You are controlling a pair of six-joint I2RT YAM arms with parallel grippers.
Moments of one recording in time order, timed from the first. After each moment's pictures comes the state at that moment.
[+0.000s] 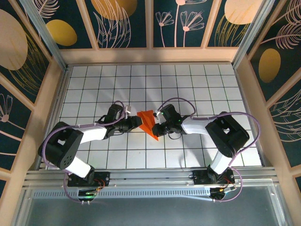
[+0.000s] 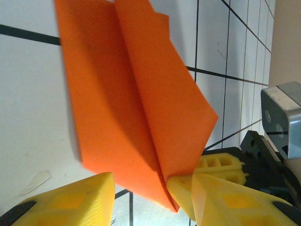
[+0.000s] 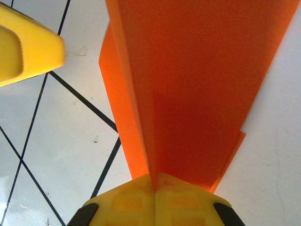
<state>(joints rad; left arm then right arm) -0.51 1.56 0.57 0.27 0.50 -0.93 0.73 1.69 0.76 -0.02 -0.41 0.39</state>
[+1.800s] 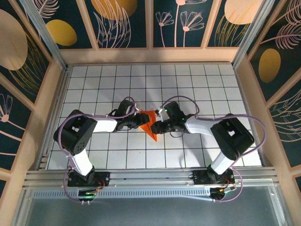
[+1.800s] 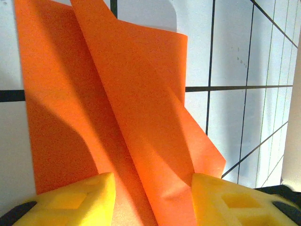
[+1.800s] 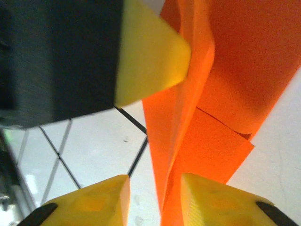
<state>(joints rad) -0.56 1.77 0.75 0.22 0.45 -0.91 0.67 1.61 0.74 -0.01 -0.53 0.41</state>
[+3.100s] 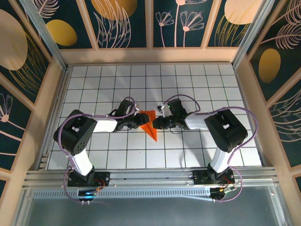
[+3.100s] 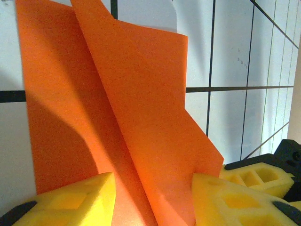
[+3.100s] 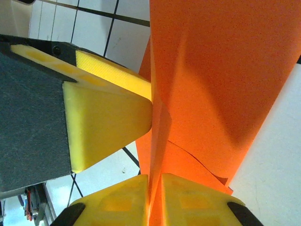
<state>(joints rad) -0.57 1.77 0.75 0.22 0.44 -0.91 0.60 1.75 0.76 0.14 -0.65 0.49</state>
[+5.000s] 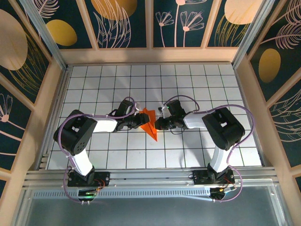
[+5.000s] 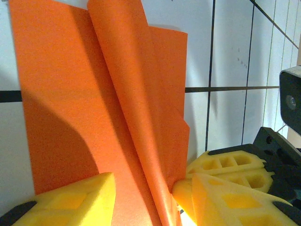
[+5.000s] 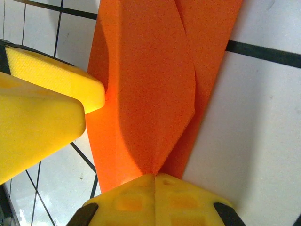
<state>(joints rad) -0.57 1.77 0.75 0.22 0.44 -0.91 0.60 1.80 0.79 0.08 -0.55 0.46</state>
